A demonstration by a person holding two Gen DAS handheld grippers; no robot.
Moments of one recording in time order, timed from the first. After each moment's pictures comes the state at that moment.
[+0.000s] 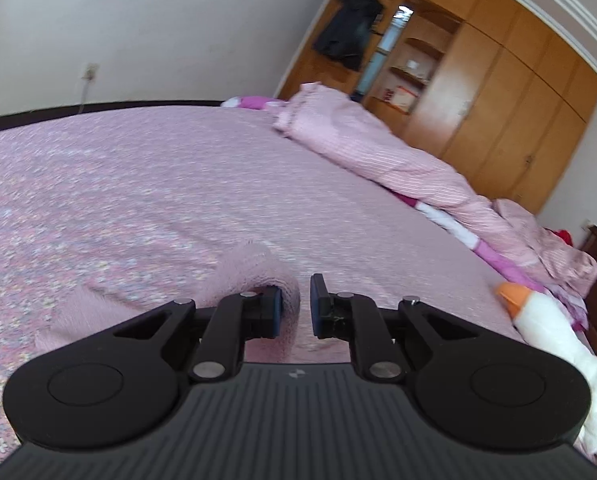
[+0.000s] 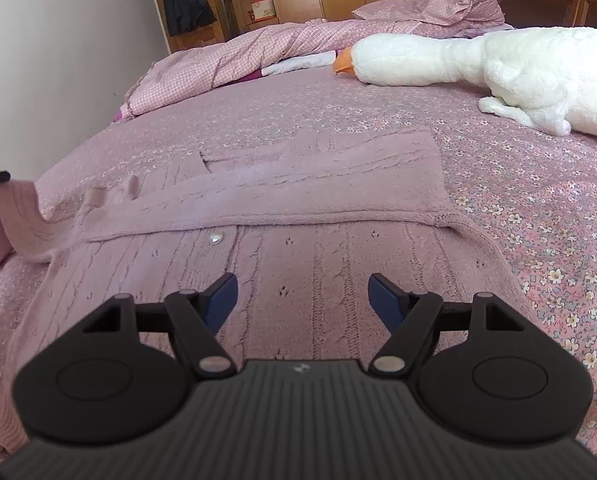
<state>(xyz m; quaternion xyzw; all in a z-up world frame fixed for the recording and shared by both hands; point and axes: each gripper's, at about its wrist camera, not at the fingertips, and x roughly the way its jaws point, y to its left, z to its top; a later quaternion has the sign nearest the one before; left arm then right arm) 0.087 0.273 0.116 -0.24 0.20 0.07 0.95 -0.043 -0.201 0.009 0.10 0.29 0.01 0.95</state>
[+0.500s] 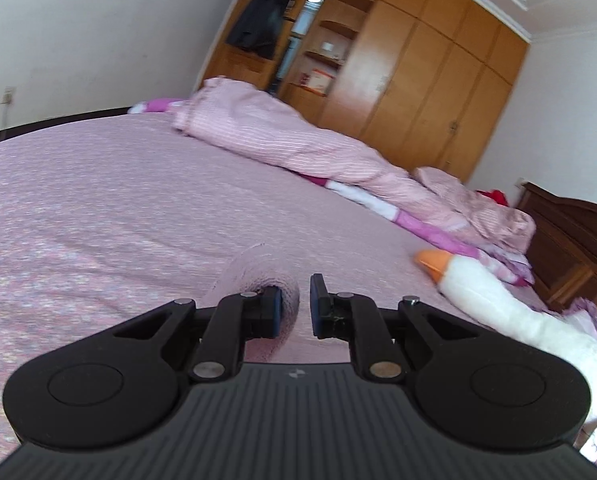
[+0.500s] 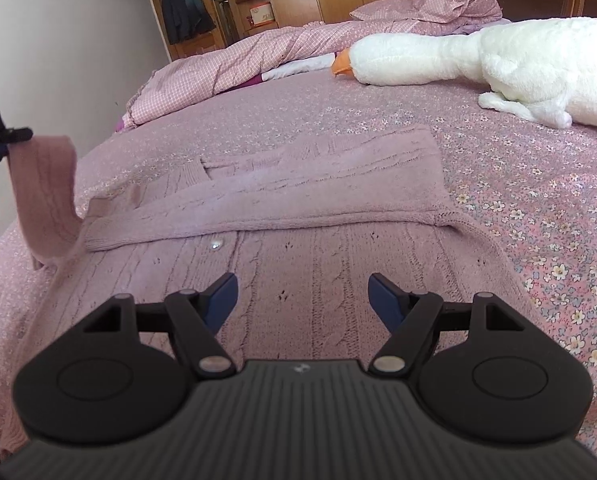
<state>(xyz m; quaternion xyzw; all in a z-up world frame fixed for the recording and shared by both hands) 0.089 0.170 0.160 -0.19 0.20 -0.05 0.96 -0.042 -0.207 0.008 0.12 0.28 0.02 0.95</state>
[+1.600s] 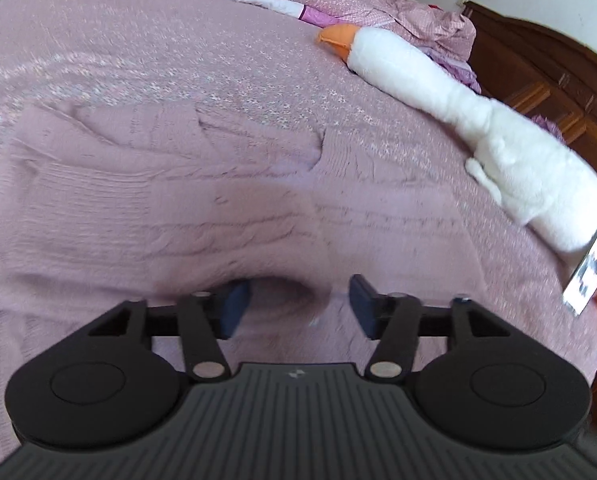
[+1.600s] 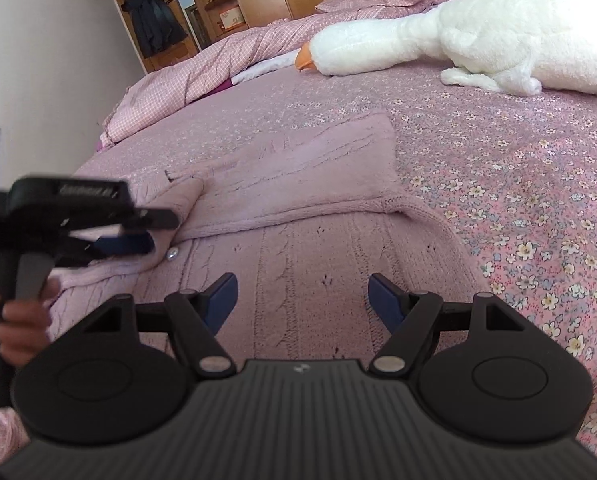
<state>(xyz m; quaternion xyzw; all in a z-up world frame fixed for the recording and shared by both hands) 0.099 -0.028 0.035 -0.10 0.42 -0.18 0.89 -0.044 -0.243 -0.003 0.17 0.29 -0.01 0.94</state>
